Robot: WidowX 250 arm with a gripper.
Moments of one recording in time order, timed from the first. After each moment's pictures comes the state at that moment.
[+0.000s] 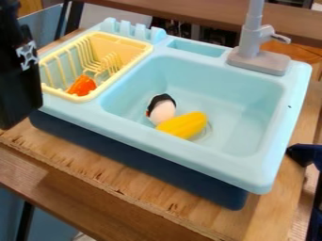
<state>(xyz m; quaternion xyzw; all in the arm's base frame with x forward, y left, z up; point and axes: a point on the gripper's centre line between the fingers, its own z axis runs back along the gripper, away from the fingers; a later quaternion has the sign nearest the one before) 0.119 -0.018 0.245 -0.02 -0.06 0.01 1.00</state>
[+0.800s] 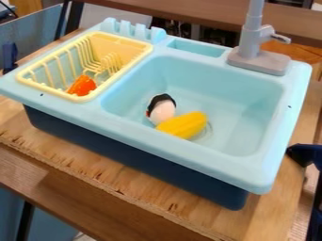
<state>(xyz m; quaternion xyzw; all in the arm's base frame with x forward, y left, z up) 0.147 0.080 0.260 -0.01 -0.05 0.02 1.00</state>
